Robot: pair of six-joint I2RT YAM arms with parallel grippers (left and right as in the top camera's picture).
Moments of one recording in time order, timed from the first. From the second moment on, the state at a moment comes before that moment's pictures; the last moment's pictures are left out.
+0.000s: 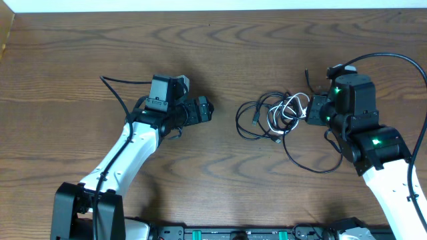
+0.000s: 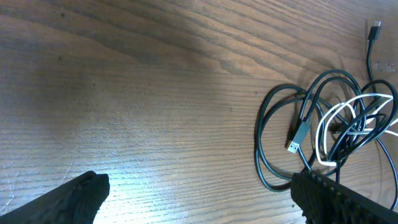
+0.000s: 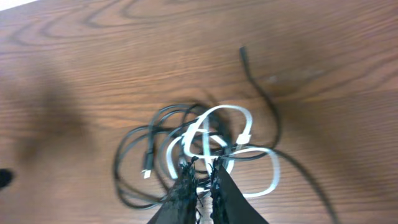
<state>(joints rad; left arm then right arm) -0.24 1.51 0.89 -0.37 0.33 -0.46 0.23 1.14 1.01 -0.66 0.03 0.36</state>
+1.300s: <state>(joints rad) -0.24 1.51 0.89 -0.37 0.33 -0.46 0.26 1.39 1.01 -0.71 -0.24 0.49</state>
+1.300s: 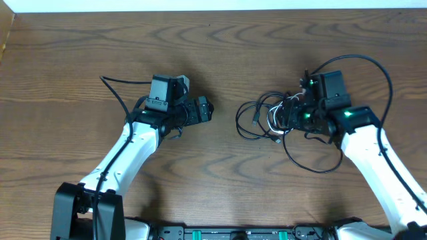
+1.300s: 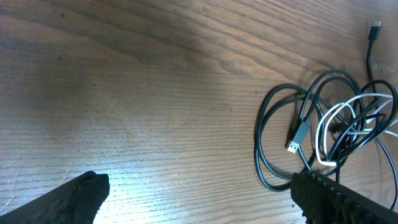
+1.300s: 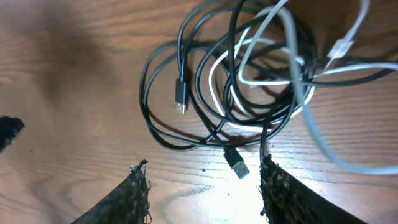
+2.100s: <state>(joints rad) -0.24 1.51 0.89 -0.37 0.33 -0.46 0.35 1.76 1.01 -0.46 -0.10 0.50</state>
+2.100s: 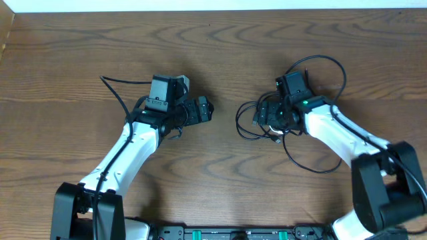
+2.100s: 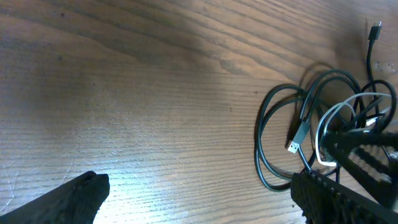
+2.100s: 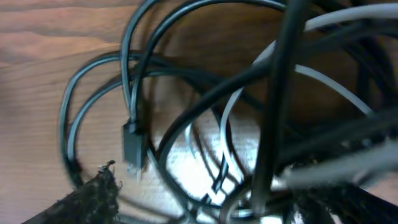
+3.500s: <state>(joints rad) -0.24 1.51 0.89 -0.37 0.33 -0.46 0.39 1.56 1.01 -0.26 -0.16 0.50</state>
